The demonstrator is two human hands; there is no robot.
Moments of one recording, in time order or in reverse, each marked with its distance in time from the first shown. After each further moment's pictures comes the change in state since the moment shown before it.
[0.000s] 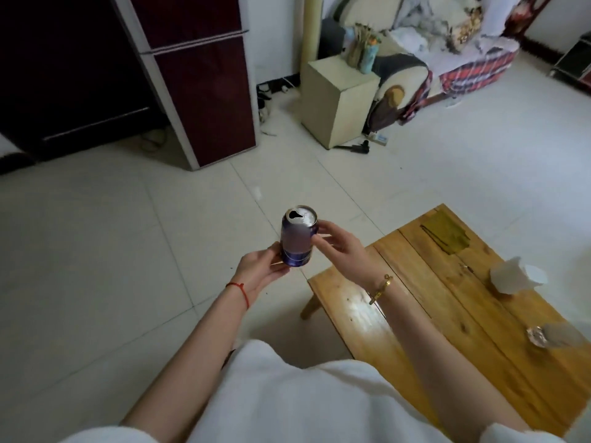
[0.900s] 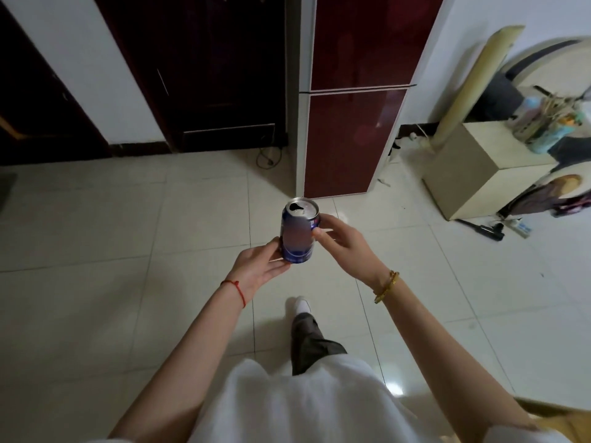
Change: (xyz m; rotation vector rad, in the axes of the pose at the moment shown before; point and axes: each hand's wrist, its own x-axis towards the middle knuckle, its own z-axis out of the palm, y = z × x) left_hand 0.147 0.247 -0.265 -0.242 0.271 0.159; right_hand 0.371 -0.160 0.210 -0.002 -0.363 -0.274
